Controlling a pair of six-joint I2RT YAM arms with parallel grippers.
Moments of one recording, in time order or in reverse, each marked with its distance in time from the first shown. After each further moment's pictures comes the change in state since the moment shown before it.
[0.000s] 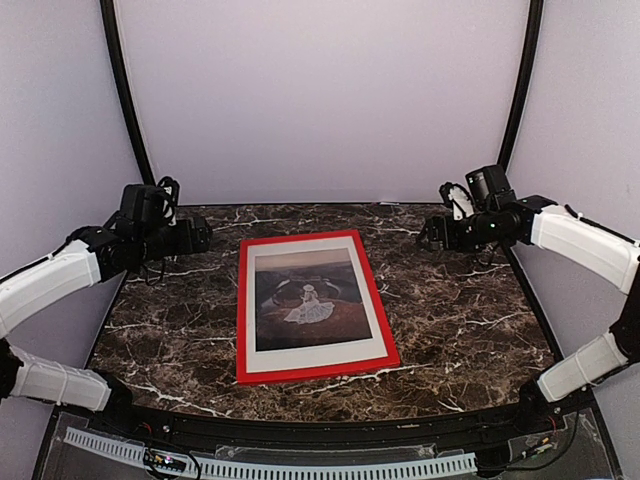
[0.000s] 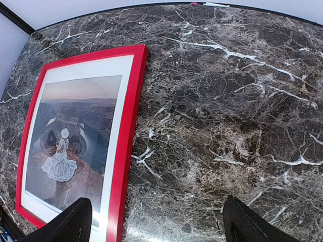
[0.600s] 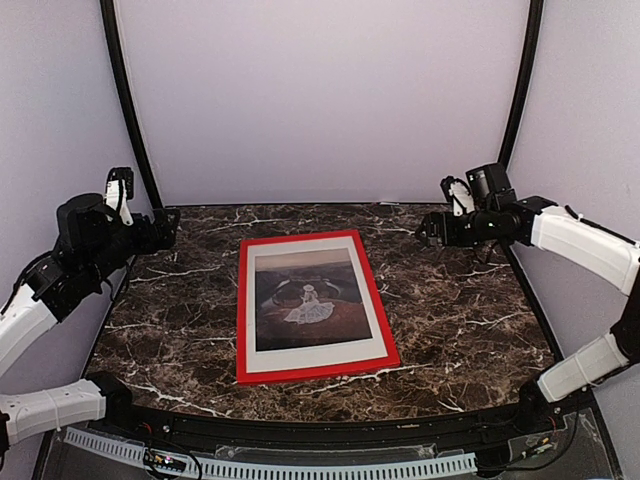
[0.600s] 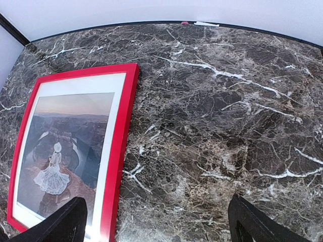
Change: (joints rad) left arm 0.000 -0.400 -0.110 0.046 -0.026 0.127; right arm 0.010 -0.002 -0.001 0.061 0.064 -0.019
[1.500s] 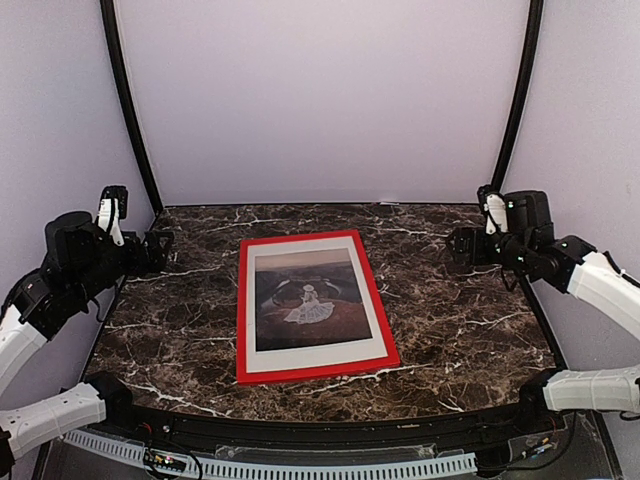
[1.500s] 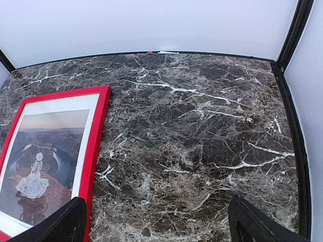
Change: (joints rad) left arm 0.000 -0.134 -0.043 -0.163 0.051 0.028; right arm 0.000 -0.365 -0.283 0.095 0.196 -0.023
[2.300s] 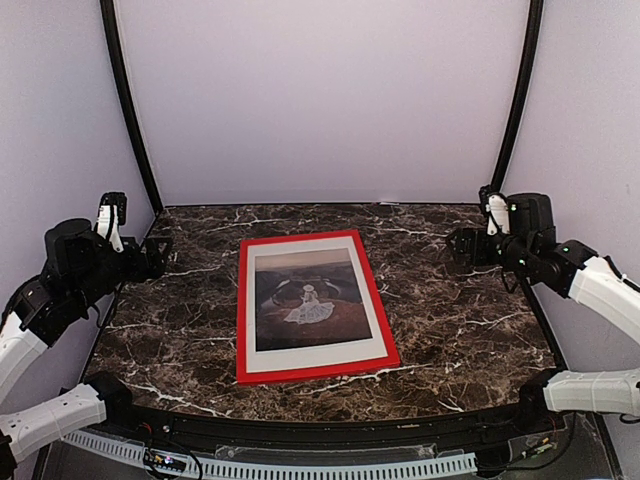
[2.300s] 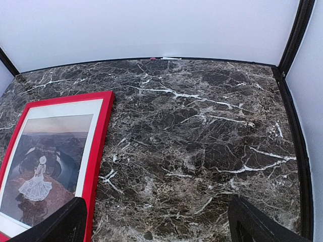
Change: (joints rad) left arm 0.000 -0.048 -0.044 0.000 -0.005 0.000; right arm 0.000 -0.029 -0.030 0.044 -0.003 0.000
